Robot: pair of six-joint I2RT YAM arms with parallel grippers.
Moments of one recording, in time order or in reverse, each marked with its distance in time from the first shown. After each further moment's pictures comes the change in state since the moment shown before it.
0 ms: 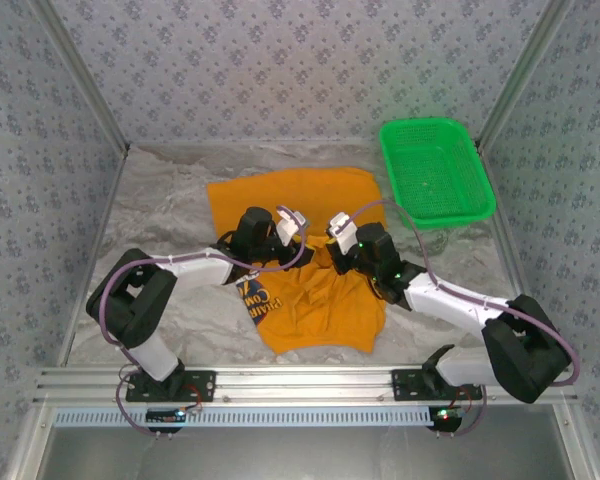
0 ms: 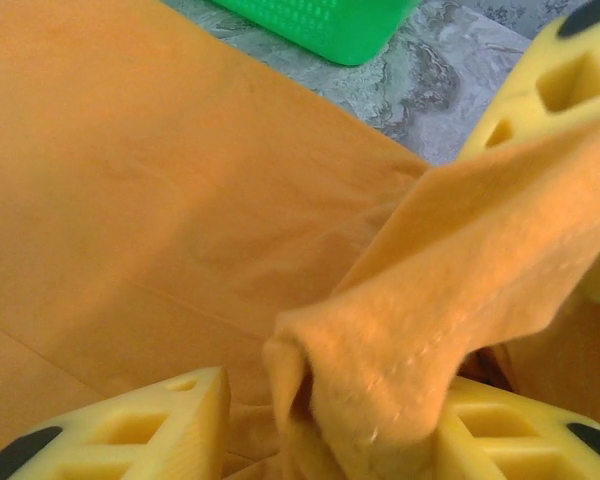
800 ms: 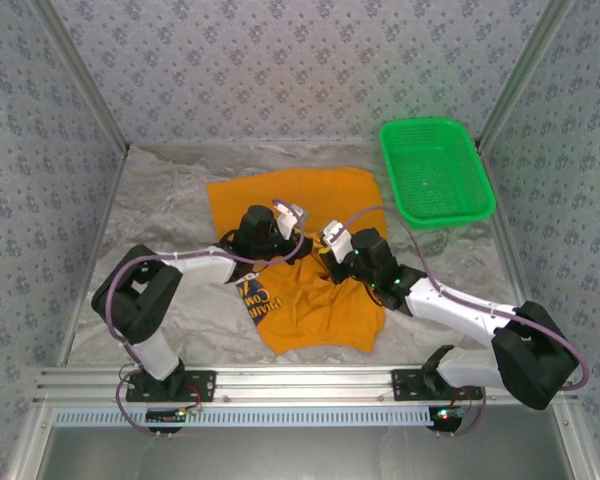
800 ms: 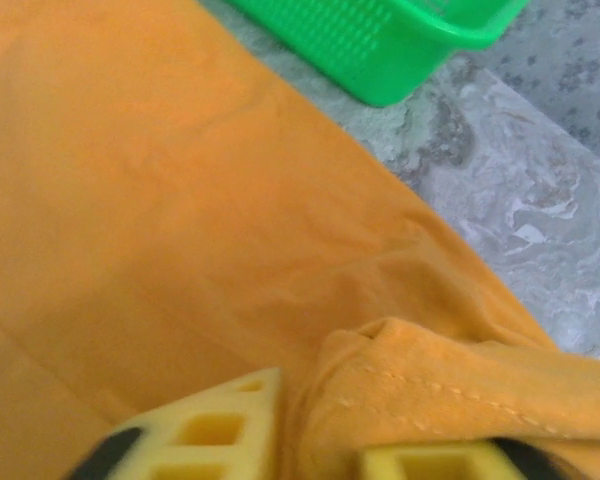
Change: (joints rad) left arm 0.001 0.026 0.041 -0.002 -0.039 -0.203; right arm 0.075 -0.039 0.000 -0.077 0.029 0.017
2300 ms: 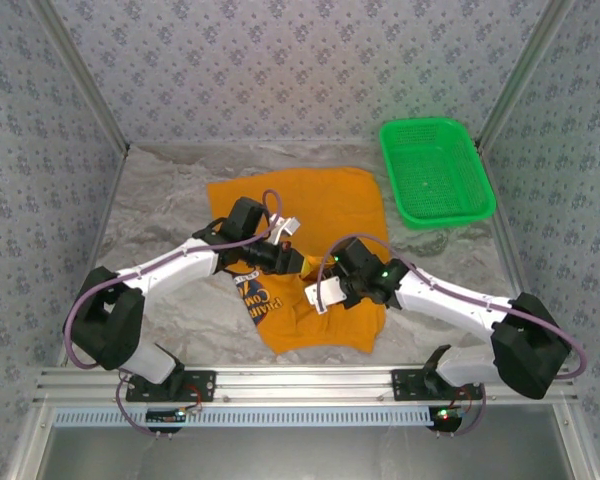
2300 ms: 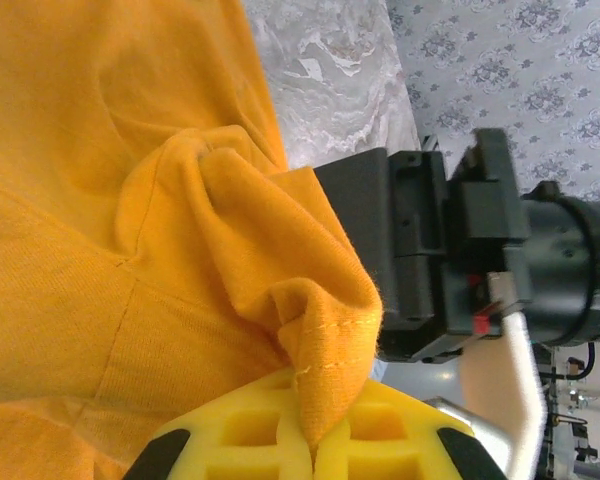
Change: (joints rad) left arm 0.031 -0.181 0.086 -0.577 0.465 -0.329; right arm 0.090 0.056 0.165 -0.560 -0.051 -1.150
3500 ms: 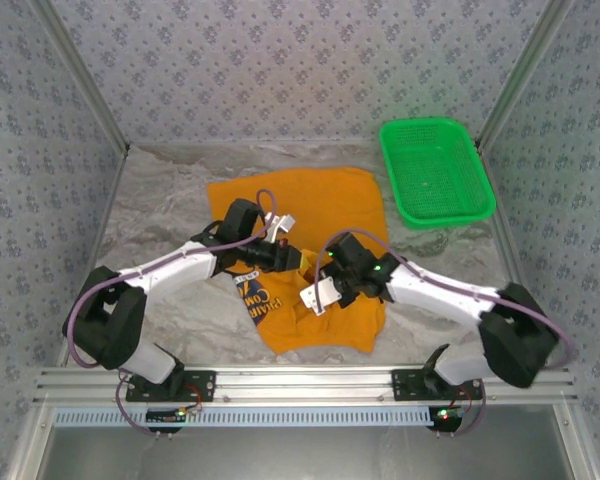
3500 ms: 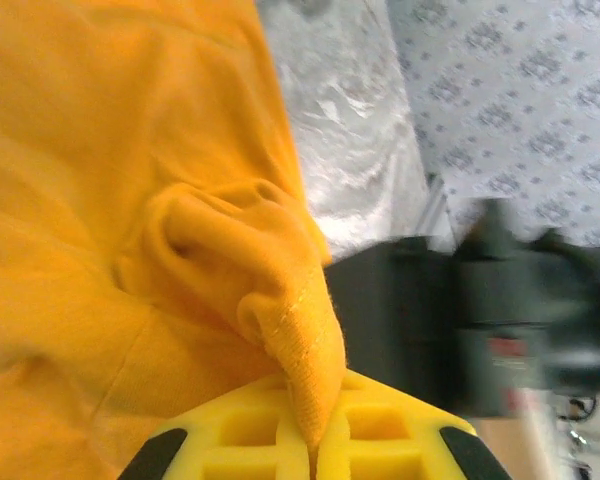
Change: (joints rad) left arm 0.041 0.000 -0.050 0.104 -0.043 -0.050; right arm -0.002 0.024 0.020 0.027 -0.107 -0.099
